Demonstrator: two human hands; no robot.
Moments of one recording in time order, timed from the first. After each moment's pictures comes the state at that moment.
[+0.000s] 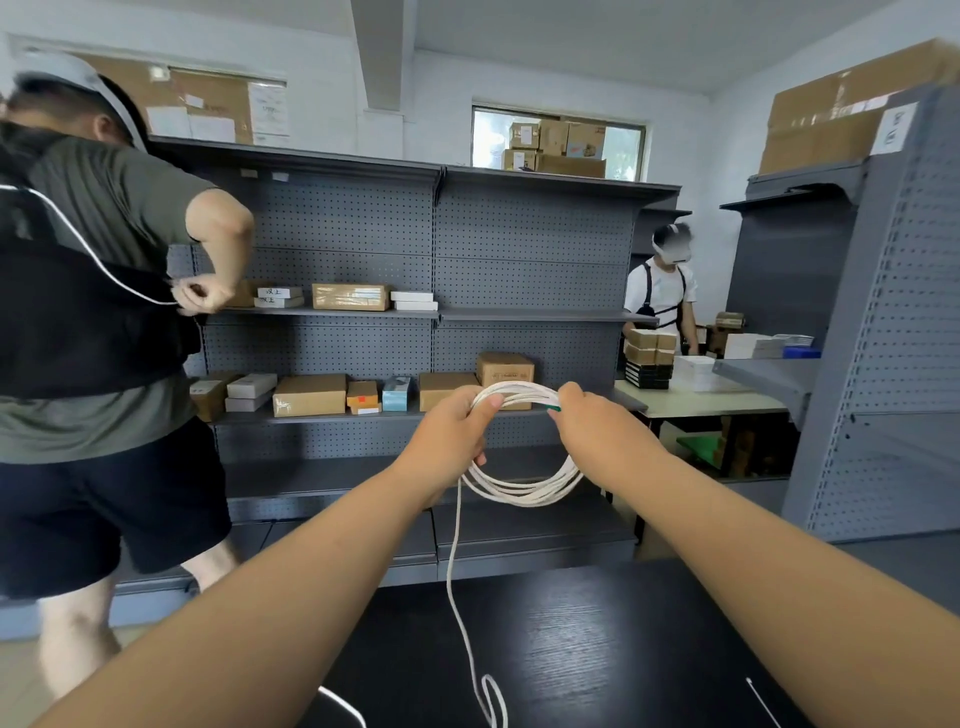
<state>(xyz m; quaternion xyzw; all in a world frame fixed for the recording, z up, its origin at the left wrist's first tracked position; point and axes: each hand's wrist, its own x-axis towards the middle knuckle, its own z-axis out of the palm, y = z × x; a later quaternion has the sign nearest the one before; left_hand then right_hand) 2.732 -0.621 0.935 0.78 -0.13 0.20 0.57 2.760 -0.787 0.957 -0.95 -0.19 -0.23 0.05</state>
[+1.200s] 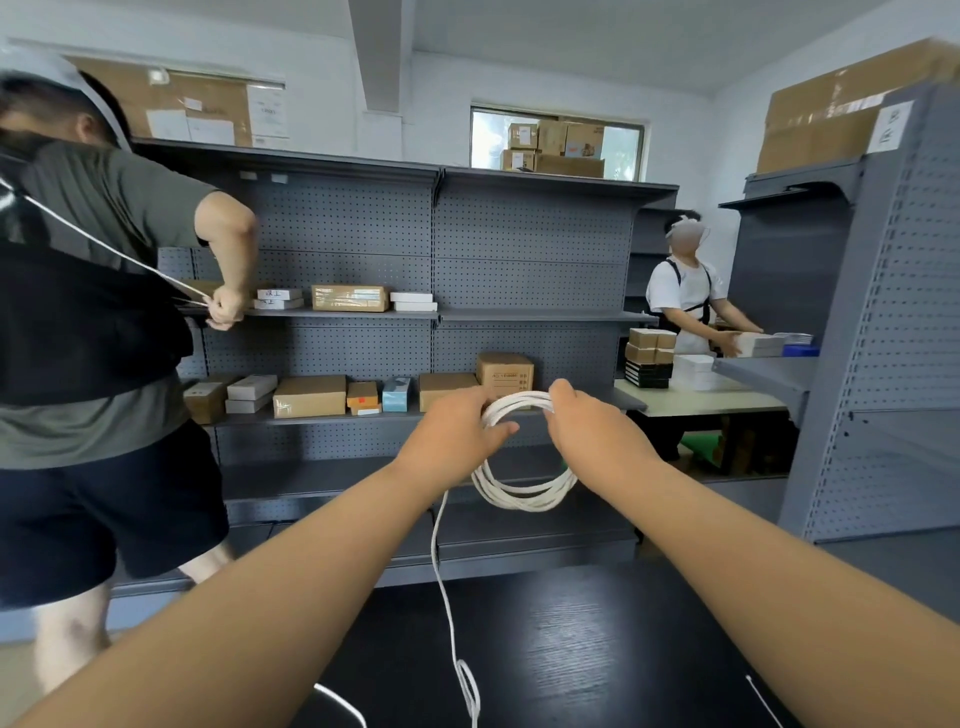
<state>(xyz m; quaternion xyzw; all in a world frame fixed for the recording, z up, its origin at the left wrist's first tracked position) 2.727 -0.624 0.949 0.91 -0.11 0.26 0.29 2.769 -0.784 0.944 -0.94 -0.20 -0.28 0.06</state>
